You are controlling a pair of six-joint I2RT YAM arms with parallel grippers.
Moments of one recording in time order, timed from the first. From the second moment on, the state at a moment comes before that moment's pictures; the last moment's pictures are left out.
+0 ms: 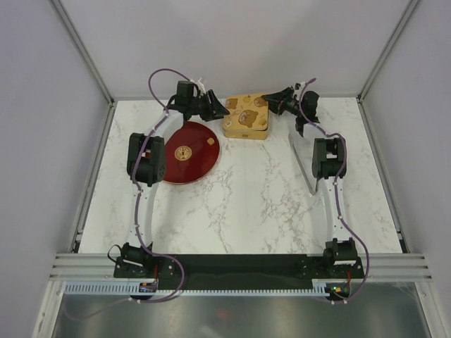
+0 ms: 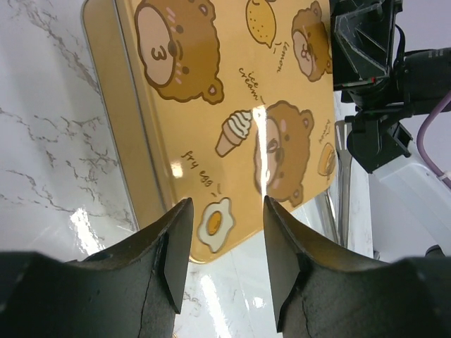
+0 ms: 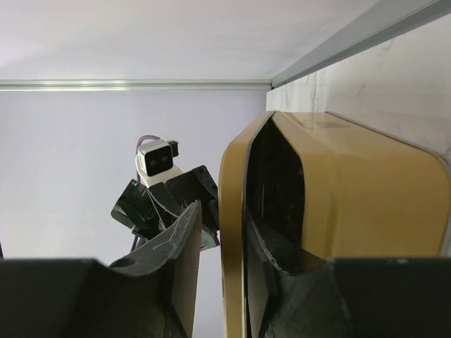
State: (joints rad) left arm -0.23 2.45 2.05 -0.16 0.64 -0.61; right arm 0.04 2.90 2.32 0.64 -0.90 1.59
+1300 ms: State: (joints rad) left arm -0.25 2.45 2.03 -0.16 0.66 -0.61; right arm 0.04 2.52 2.13 -0.10 -0.56 0.83
